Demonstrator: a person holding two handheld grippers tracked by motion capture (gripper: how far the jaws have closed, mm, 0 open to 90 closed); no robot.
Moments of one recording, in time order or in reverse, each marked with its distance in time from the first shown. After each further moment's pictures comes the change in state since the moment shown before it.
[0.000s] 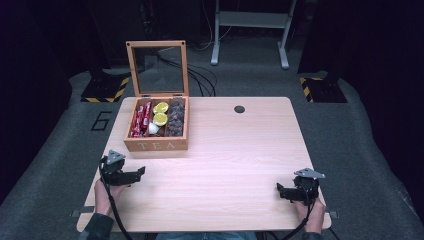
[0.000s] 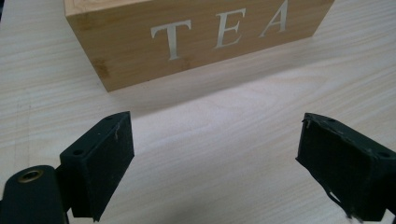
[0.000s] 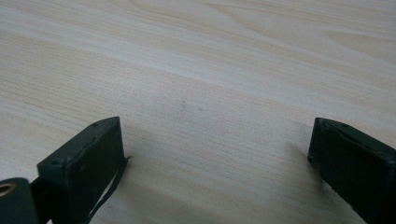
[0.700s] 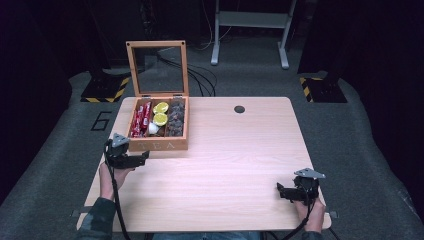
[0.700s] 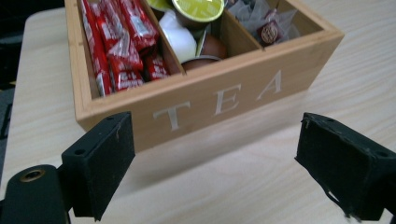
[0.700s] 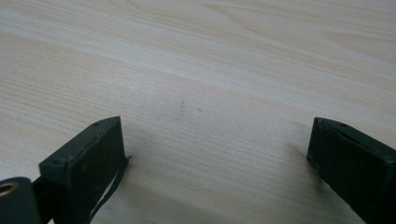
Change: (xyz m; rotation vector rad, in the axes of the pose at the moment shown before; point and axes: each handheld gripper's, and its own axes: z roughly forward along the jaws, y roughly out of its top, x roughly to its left) left arm -0.003 0.052 0.009 -0.049 0.007 0.040; right arm -0.001 0.000 0.000 0.001 0.001 -0.004
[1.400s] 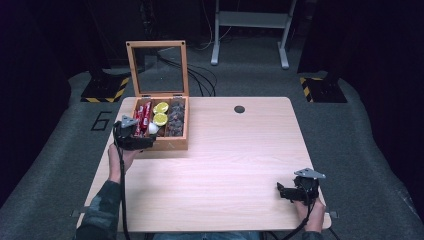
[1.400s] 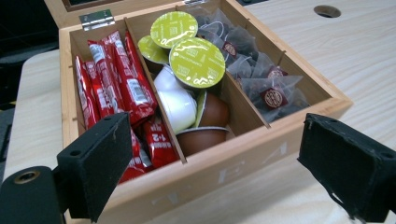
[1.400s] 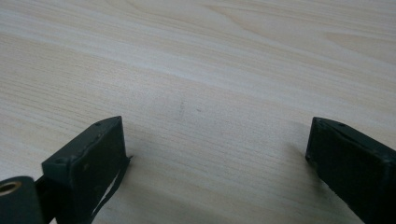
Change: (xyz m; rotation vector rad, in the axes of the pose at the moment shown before) left arm 0.001 0.050 0.031 -0.027 0.005 0.016; right arm 0.000 0.000 0.000 -0.009 -0.006 0.005
